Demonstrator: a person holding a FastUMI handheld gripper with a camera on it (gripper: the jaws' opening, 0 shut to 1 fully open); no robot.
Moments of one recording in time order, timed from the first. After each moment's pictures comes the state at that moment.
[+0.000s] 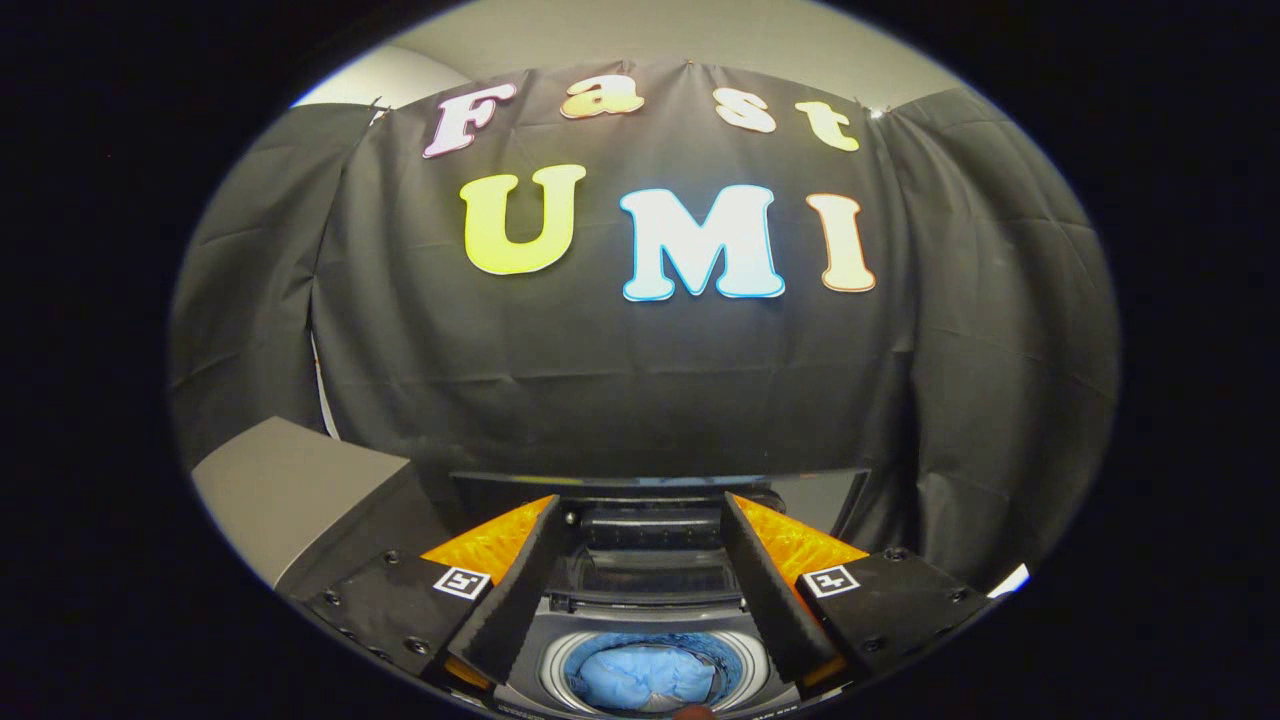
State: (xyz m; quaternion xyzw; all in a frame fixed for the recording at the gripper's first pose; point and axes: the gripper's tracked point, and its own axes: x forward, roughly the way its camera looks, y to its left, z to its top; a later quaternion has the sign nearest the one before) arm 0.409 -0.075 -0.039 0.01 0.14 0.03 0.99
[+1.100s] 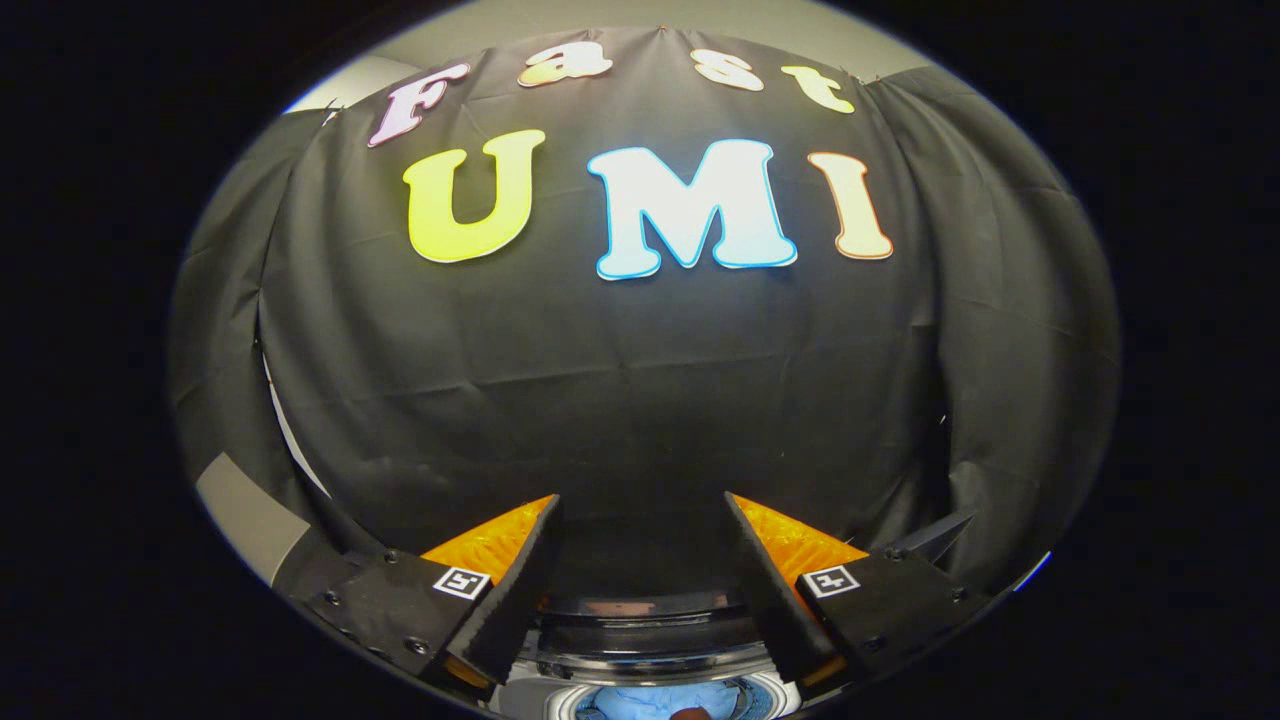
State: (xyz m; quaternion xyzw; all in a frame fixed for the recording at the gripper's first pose) arm 0.532 -0.078 -0.086 0.03 0.18 0.01 0.98
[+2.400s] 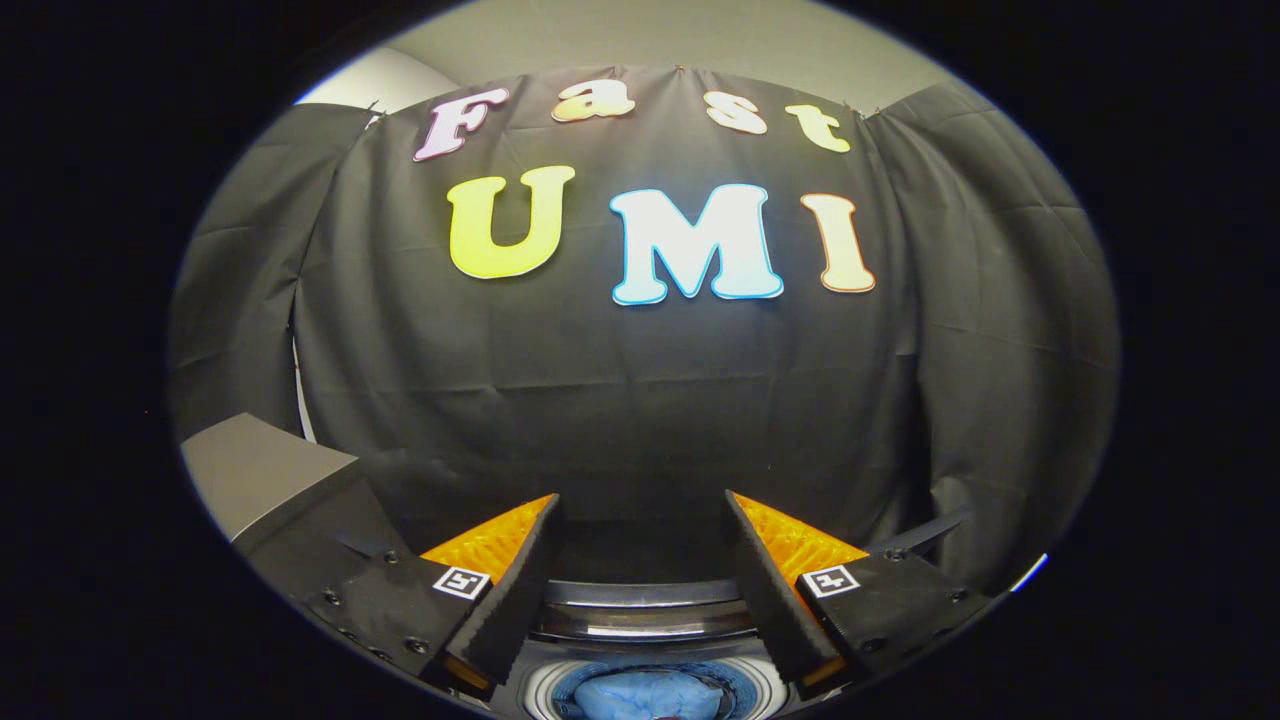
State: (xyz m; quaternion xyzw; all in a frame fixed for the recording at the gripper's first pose) arm 0.447 -0.079 -0.086 0.01 0.11 0.02 0.99
